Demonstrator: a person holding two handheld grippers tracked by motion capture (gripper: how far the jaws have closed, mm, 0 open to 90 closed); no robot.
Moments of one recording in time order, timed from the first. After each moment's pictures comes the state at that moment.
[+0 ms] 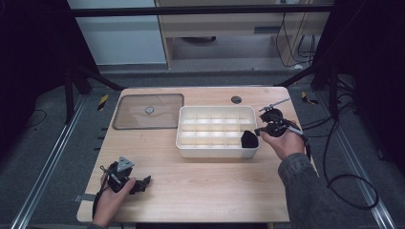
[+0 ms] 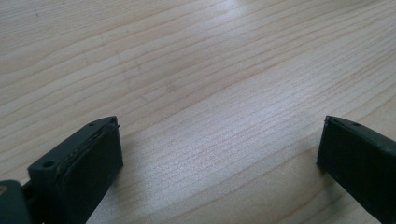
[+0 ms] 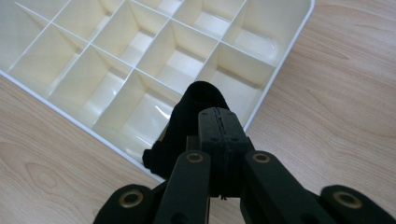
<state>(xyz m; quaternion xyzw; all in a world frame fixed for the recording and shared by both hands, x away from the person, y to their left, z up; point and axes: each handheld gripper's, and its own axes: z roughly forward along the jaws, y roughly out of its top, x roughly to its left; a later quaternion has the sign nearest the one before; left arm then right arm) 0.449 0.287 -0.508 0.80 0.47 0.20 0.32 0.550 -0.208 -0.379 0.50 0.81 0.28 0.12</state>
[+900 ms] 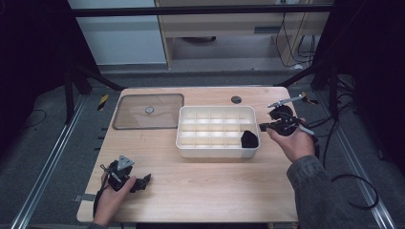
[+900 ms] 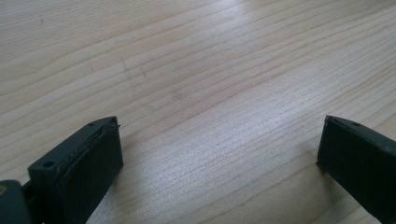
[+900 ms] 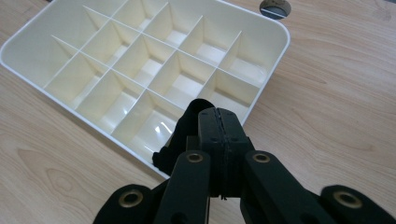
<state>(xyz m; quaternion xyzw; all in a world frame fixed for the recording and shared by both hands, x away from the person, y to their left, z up) 0.453 0.288 -0.508 0.80 0.47 0.21 0.32 0.532 -0.223 -0.353 0.48 0.80 0.32 0.14</state>
